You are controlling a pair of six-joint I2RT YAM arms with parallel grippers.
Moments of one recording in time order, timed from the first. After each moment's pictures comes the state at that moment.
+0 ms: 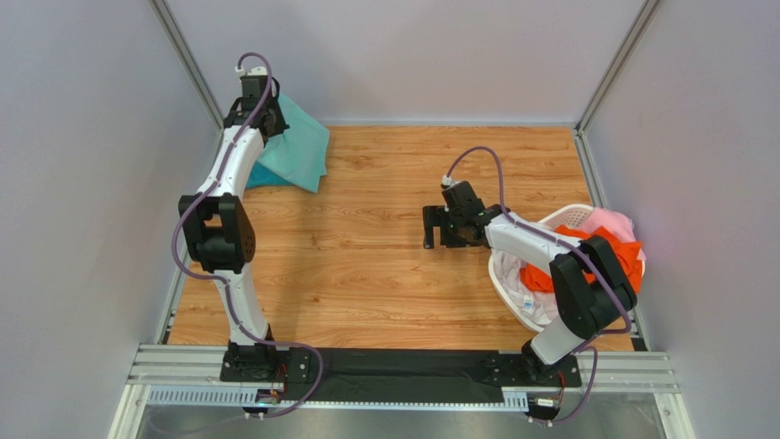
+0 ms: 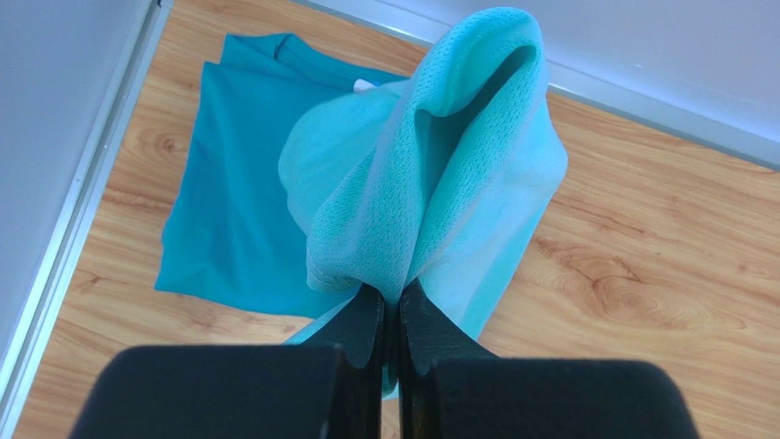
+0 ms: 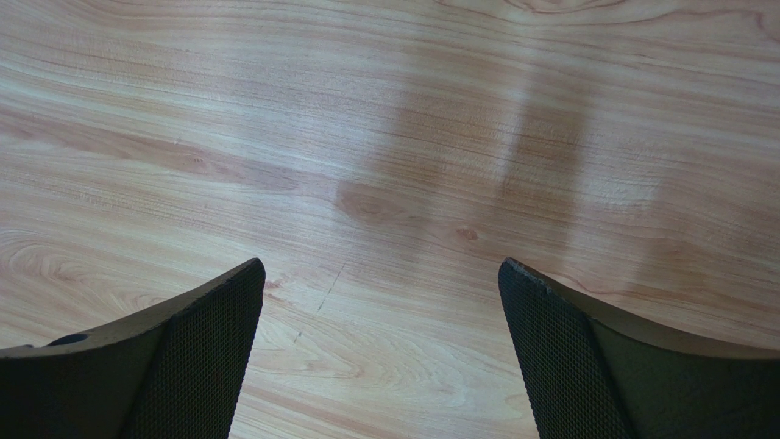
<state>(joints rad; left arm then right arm) -0.02 2.00 1.89 -0.51 -0.19 -0.26 0.53 1.59 0.96 -0.36 0.02 0.43</state>
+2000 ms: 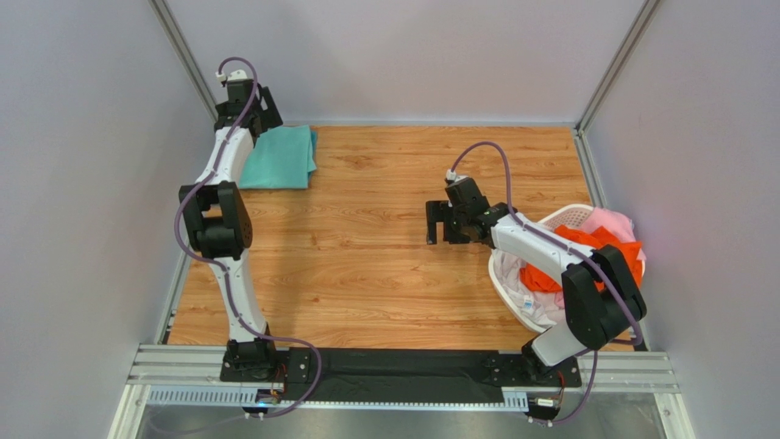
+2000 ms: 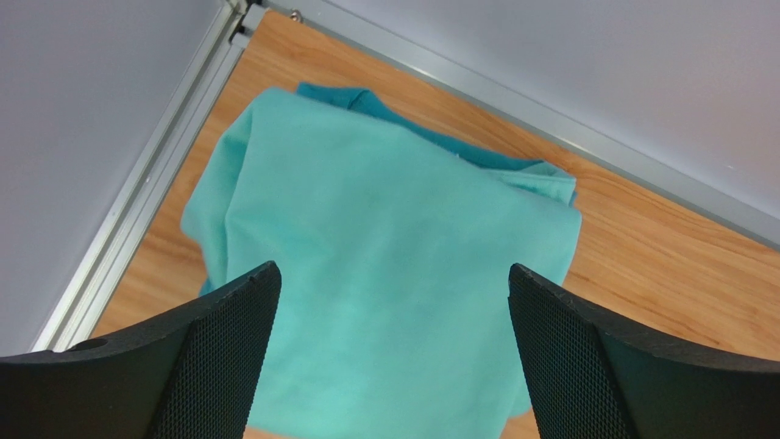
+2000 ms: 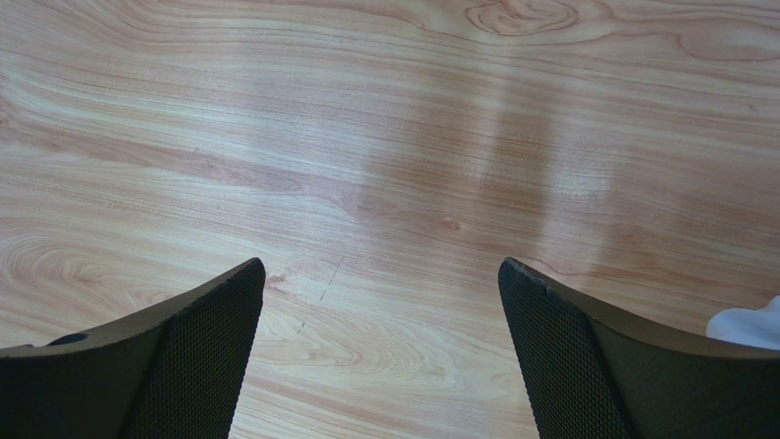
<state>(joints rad) 0.08 2.09 1.88 -0.35 -0.22 -0.28 0.54 1.53 0.98 -0.40 0.06 0.43</state>
